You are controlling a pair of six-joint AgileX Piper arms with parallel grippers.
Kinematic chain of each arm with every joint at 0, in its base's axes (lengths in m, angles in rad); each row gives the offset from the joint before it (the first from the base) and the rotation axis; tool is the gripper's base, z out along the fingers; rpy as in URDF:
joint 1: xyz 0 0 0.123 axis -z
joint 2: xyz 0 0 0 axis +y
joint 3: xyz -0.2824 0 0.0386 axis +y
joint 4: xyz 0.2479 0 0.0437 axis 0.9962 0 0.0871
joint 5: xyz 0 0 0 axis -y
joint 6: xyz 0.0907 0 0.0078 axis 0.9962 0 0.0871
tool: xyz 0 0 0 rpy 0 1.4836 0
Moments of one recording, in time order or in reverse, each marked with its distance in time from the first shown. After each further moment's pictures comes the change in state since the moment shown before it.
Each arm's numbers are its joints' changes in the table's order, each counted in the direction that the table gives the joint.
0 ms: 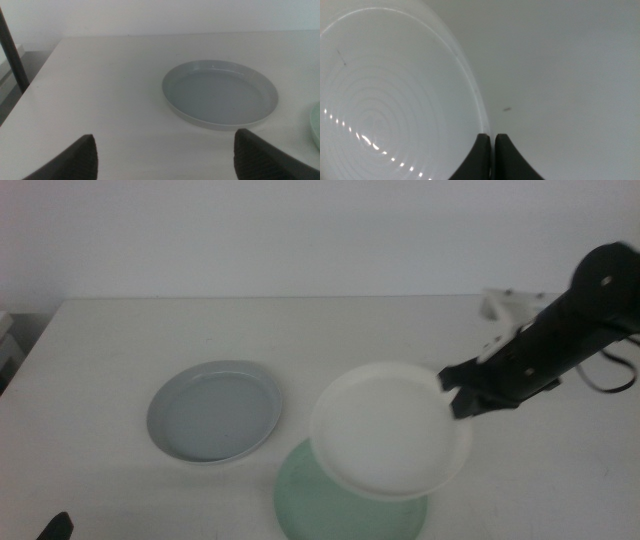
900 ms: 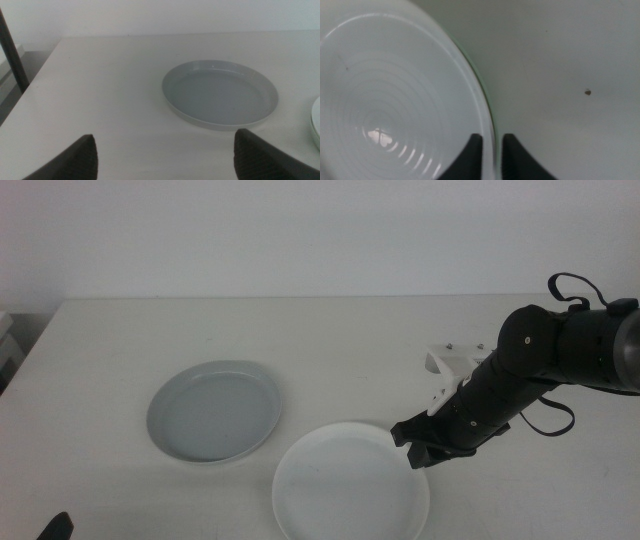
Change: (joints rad) left arm 0.000 0.000 0.000 0.000 0.000 0.000; right arm -0.162 0.099 0.075 0.025 0.110 0.019
